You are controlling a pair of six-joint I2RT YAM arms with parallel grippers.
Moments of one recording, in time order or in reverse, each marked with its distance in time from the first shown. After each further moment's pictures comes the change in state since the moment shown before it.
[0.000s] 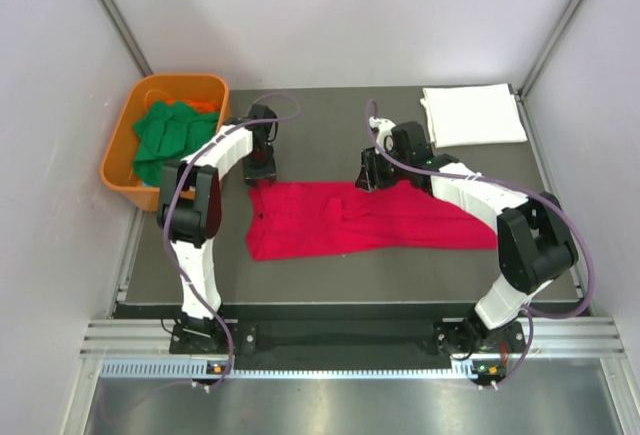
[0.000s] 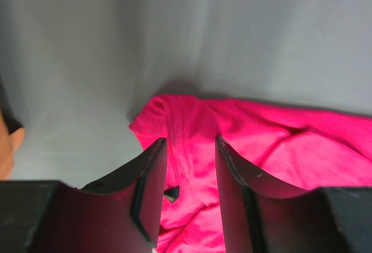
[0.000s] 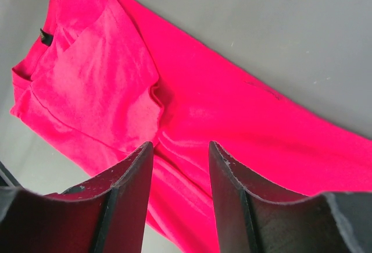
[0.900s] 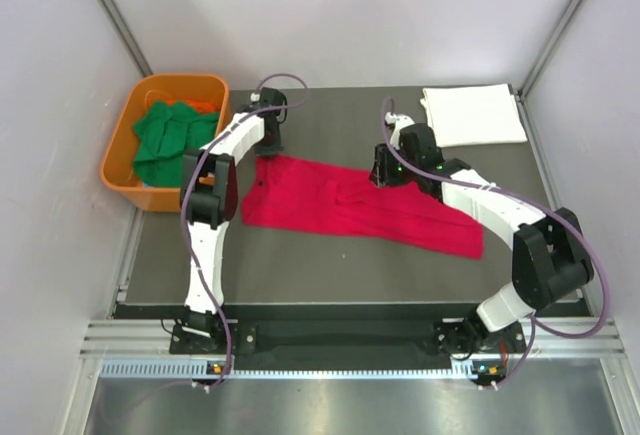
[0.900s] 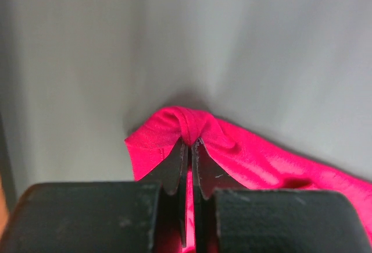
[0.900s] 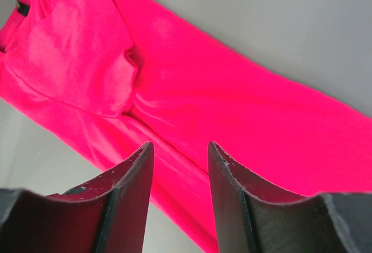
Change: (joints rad) left arm 0.002 0.269 0.327 0.080 -0.106 0.032; right arm -0.004 -0.103 -0.051 -0.017 0.200 0.074
